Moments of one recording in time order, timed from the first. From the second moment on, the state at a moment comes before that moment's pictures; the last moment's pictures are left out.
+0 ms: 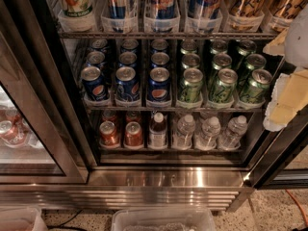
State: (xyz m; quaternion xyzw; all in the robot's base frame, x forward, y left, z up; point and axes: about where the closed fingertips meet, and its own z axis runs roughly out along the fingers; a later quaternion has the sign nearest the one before) arm 0.438 -0.217 0.976 -0.60 0.78 -0.03 0.16
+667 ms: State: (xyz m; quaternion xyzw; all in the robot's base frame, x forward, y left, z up) arm 0.438 -0.210 0.981 -0.60 0.78 -0.01 0.18
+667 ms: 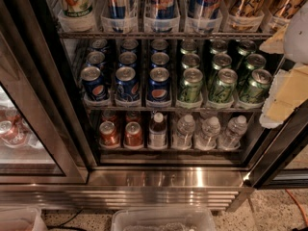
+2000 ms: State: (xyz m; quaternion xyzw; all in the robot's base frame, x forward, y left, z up) arm 0.435 -0.142 1.061 -0.41 0.76 0.23 0.44
